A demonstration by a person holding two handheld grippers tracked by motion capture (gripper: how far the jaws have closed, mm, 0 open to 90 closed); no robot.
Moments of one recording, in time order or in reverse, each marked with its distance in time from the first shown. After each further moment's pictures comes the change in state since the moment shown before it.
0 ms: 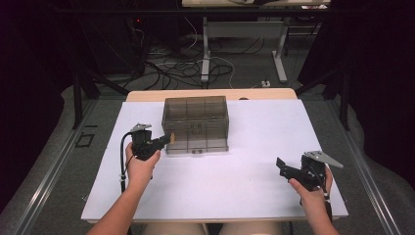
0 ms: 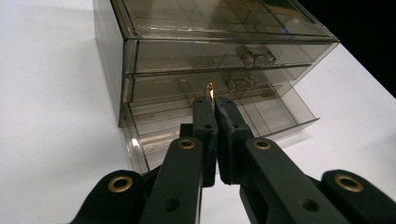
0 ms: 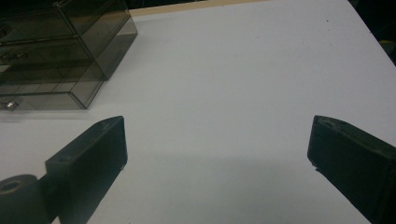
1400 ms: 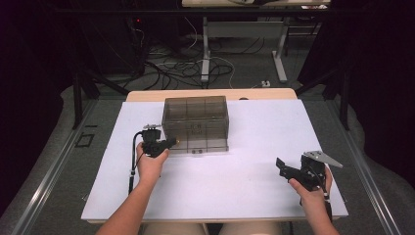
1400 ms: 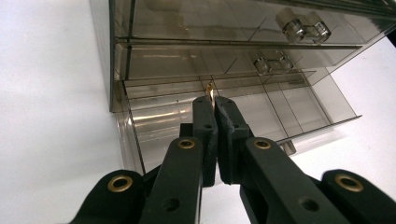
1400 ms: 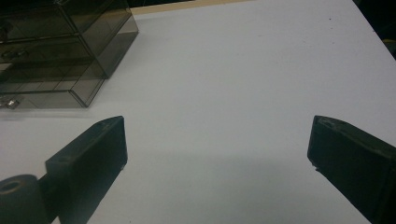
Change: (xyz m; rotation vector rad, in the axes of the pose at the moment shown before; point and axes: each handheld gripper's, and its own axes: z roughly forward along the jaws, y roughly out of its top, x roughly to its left) left arm 0.005 -0.006 0.041 0.104 0.038 -0.049; right arm 0.001 -0.001 0.003 -0.020 0.001 0.012
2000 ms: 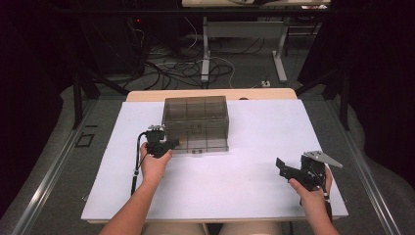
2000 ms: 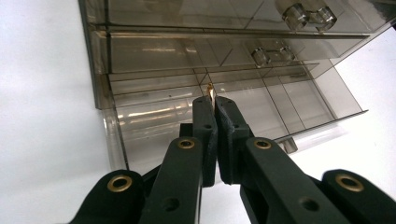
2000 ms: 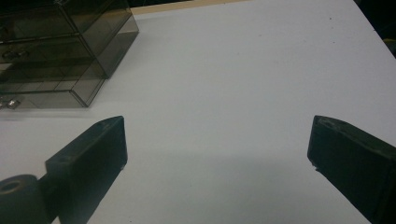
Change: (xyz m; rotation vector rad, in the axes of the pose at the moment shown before) left arm -0.006 -0.002 0.010 0.019 0.004 0.001; right arm -0.001 0.001 -0.002 0.023 0.000 -0.009
